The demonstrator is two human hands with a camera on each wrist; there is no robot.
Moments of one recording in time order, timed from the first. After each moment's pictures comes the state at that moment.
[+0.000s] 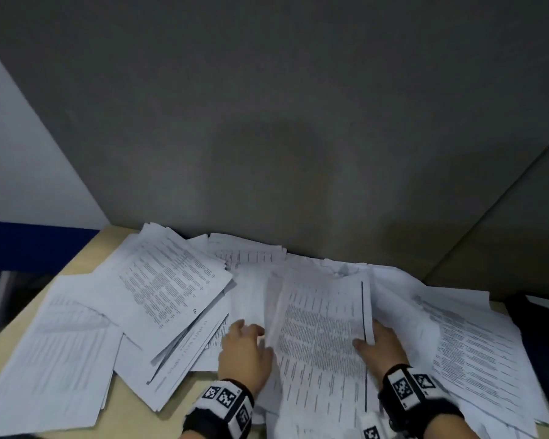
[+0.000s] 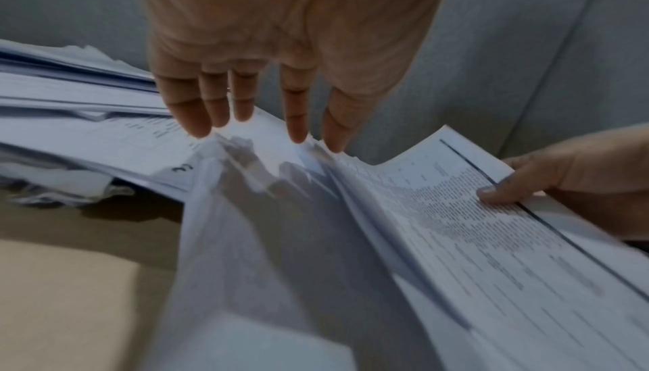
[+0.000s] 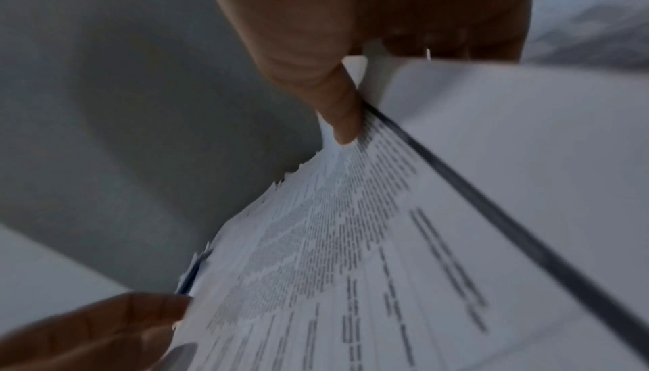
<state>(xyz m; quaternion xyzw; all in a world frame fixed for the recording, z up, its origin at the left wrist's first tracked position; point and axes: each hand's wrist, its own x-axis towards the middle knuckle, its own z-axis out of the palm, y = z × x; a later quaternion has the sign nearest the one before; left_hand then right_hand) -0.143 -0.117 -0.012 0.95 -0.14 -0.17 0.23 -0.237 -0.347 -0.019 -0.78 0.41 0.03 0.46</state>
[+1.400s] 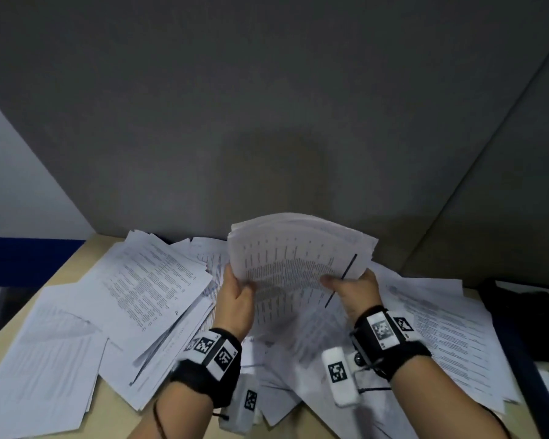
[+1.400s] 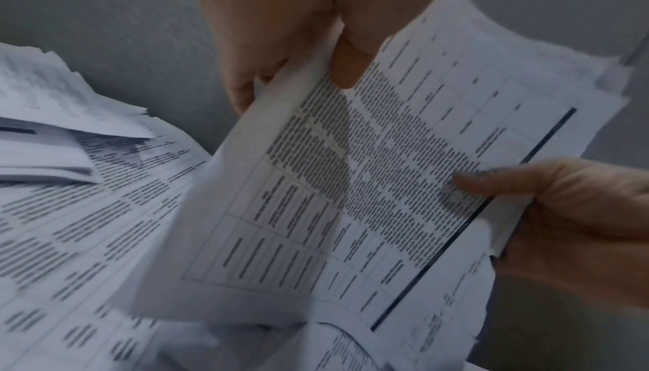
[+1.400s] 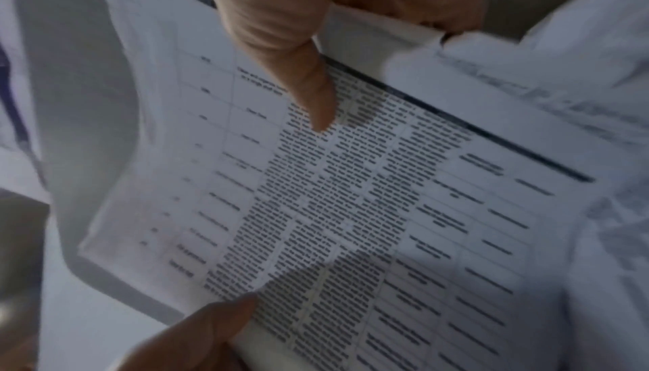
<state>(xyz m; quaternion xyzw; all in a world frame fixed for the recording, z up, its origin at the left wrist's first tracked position) -0.125 -0.169 0.075 0.77 -0.10 -0.09 0.63 -0.202 -0.348 0.084 -0.62 0.30 -0.22 0.69</state>
